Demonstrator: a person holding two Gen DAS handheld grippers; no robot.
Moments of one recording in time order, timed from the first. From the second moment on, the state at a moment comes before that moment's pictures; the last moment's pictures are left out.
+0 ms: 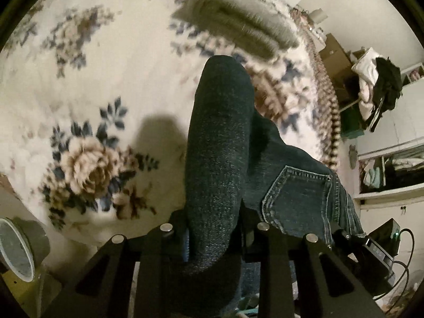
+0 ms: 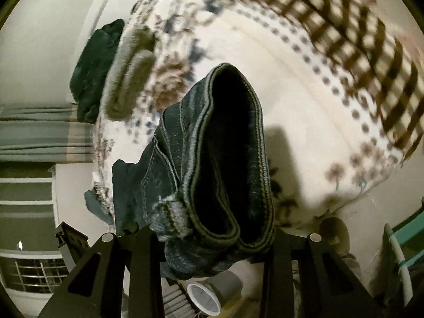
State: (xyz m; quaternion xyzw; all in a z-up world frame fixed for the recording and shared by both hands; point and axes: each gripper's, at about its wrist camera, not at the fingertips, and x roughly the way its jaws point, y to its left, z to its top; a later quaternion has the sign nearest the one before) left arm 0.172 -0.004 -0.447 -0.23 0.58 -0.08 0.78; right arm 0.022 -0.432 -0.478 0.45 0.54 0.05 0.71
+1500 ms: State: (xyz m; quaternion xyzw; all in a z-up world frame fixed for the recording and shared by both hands) left arm 0.579 0.041 -0.409 -0.07 0.53 -0.03 0.85; right arm 0.513 -0.328 -0.419 0.18 0.53 -0.02 0.83
